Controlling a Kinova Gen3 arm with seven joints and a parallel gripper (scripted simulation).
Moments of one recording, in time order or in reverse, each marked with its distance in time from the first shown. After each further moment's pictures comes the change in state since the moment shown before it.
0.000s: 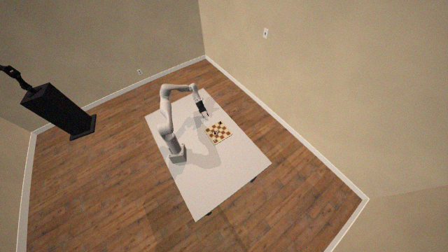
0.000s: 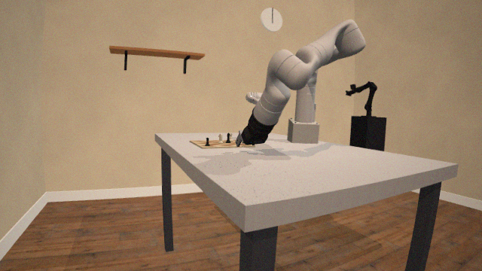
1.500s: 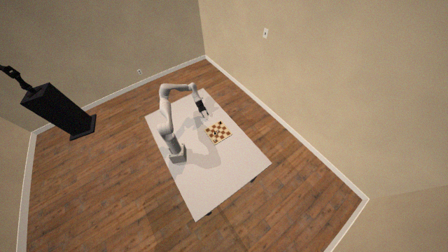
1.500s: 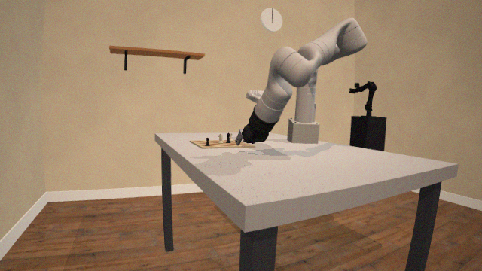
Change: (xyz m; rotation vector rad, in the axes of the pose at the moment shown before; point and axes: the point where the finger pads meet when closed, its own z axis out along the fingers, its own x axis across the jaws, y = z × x) arm -0.002 -0.001 -0.008 -0.004 -0.018 -0.038
